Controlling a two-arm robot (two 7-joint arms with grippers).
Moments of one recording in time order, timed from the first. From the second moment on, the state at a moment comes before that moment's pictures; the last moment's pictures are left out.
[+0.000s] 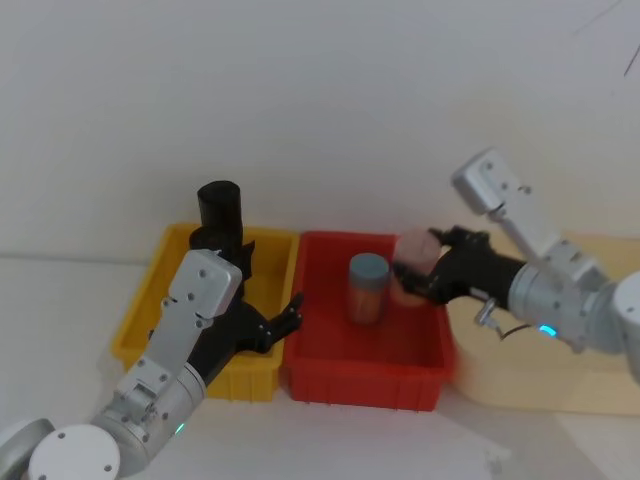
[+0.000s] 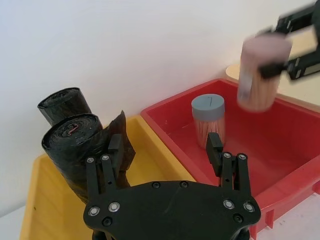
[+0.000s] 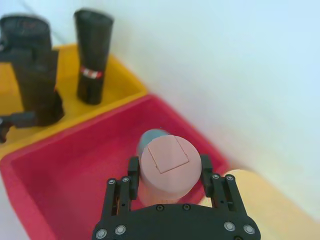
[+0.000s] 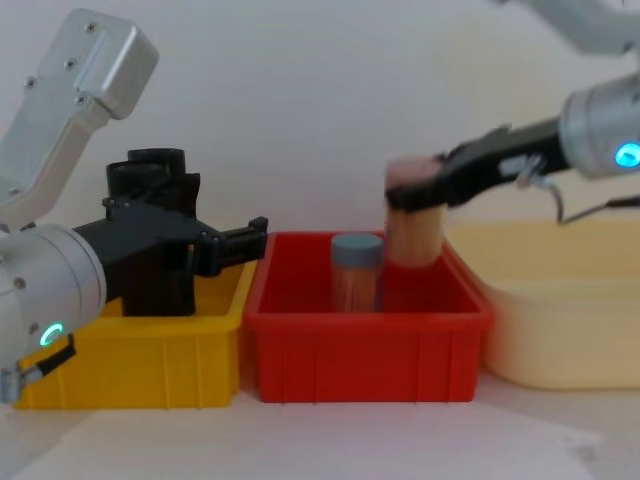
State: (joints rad) left arm -0.24 0.38 0.45 -1.63 -0.20 0.01 -0.01; right arm 0.64 0.35 -0.53 -1.43 0.09 0.42 0.49
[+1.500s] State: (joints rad) left arm -0.24 0.38 0.45 -1.63 -0.20 0.01 -0.01; right arm 0.58 0.48 -0.37 -1.45 0.04 0.56 0.43
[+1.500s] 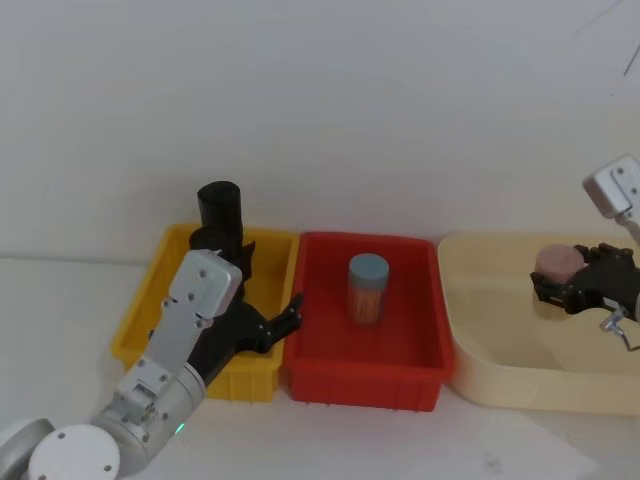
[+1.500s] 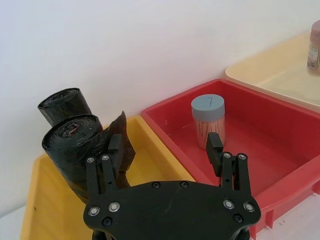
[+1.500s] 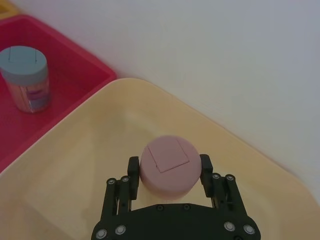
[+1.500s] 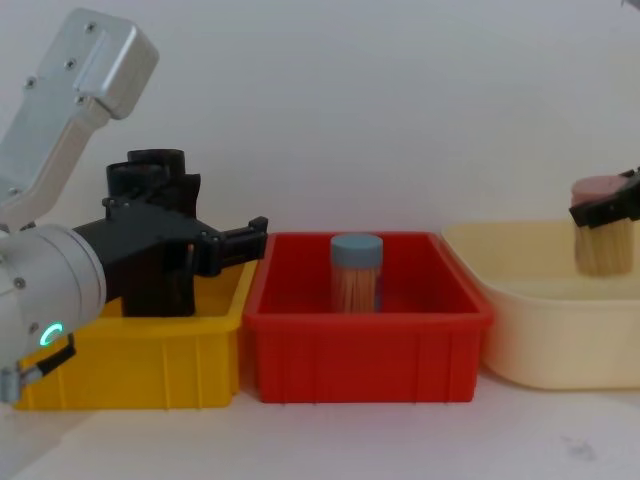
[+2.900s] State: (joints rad) left arm -0.20 0.44 0.44 -1.72 -0.30 0.05 -0.18; right arm 0.59 0.47 -0.37 -1.40 0.03 0.54 0.43
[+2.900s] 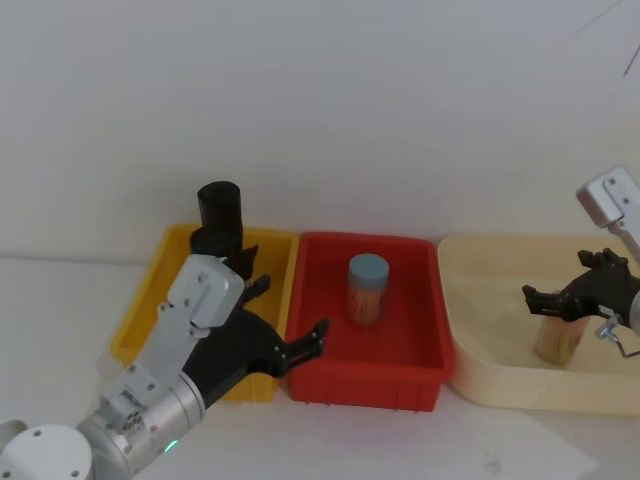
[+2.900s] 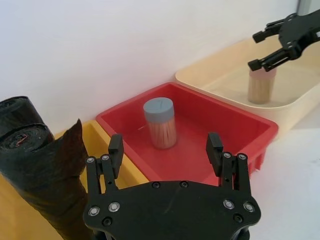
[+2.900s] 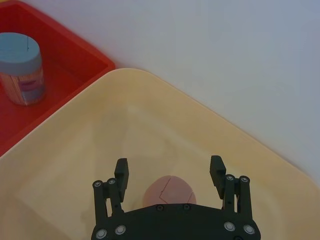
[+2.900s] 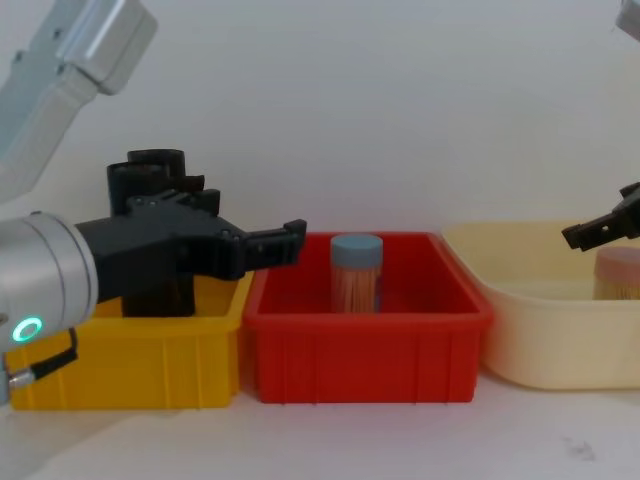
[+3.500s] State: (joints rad) left arm -0.10 0.47 0.35 -1.83 -0.33 0.15 -0.11; right arm 0.59 0.46 -0.37 -1.40 0.03 0.54 0.43
